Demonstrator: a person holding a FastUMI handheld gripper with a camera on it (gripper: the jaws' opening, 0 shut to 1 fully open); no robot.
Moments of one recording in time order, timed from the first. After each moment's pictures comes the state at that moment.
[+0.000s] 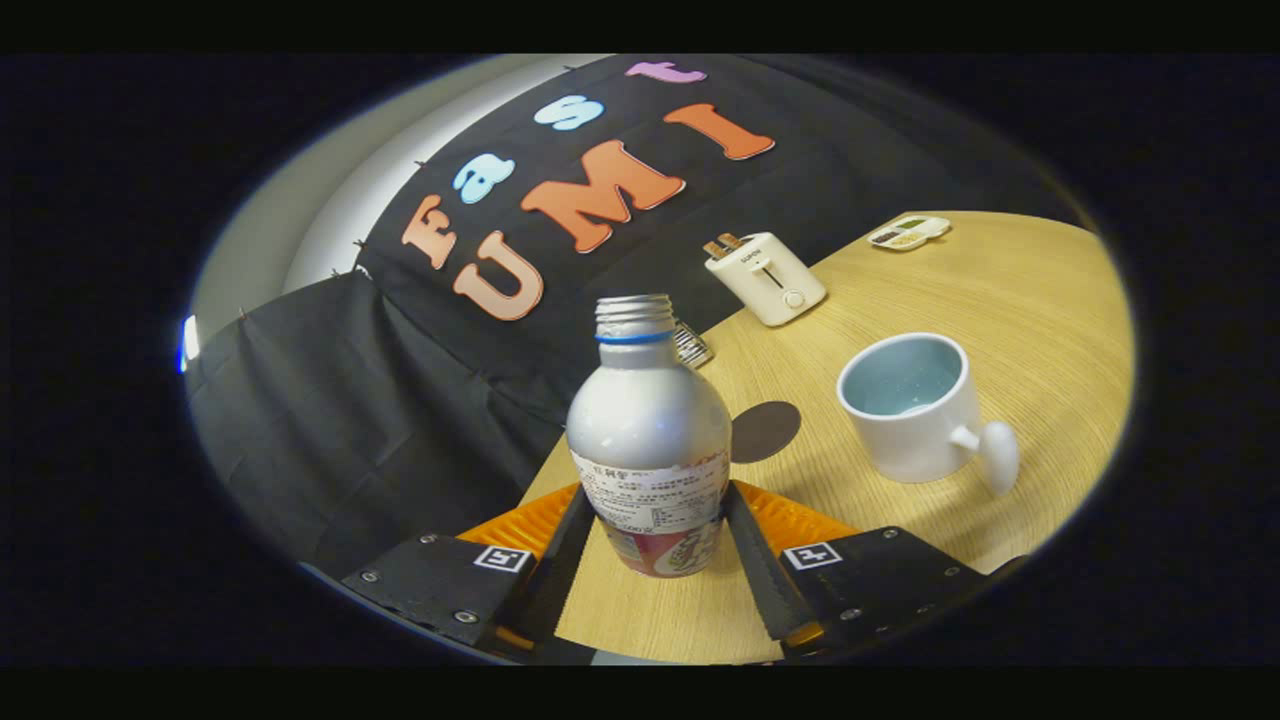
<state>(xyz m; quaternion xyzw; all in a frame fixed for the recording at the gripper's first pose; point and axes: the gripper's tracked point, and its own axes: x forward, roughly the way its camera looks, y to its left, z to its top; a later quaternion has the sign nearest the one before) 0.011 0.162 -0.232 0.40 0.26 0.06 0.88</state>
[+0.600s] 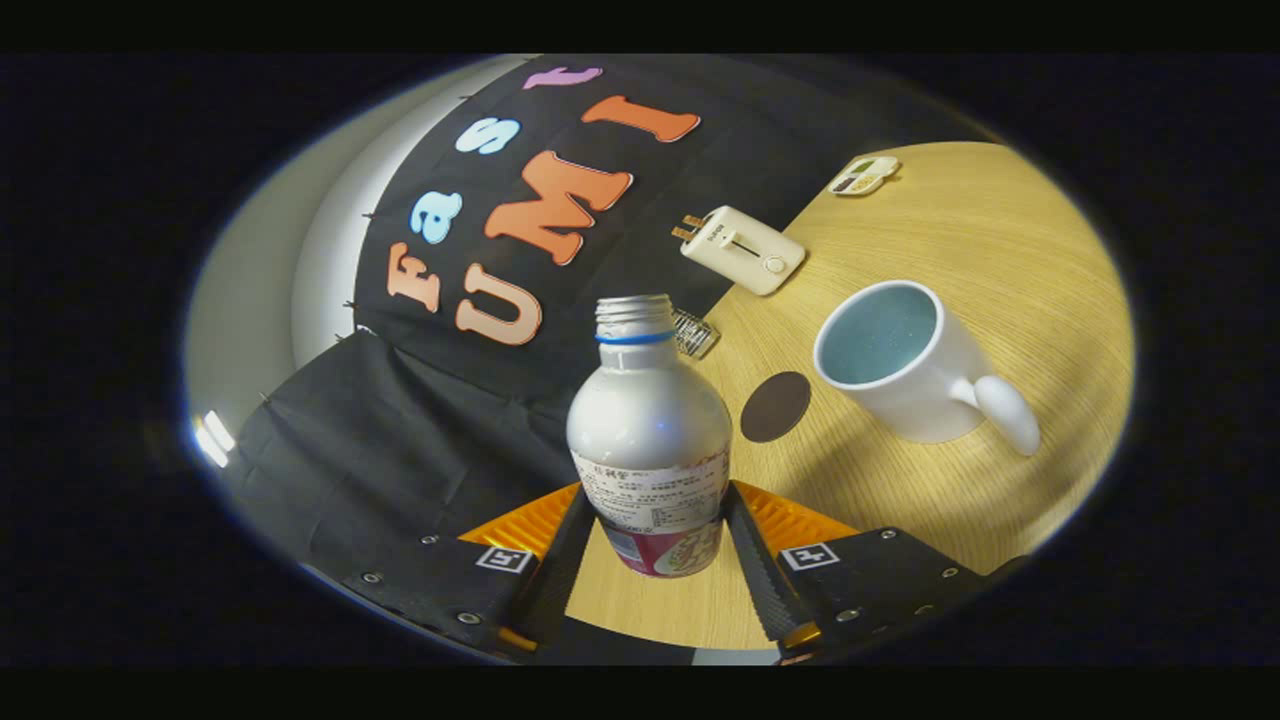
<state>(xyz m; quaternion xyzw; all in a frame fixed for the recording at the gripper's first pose) 0.005 0.167 -0.229 0.52 0.27 0.08 0.80</state>
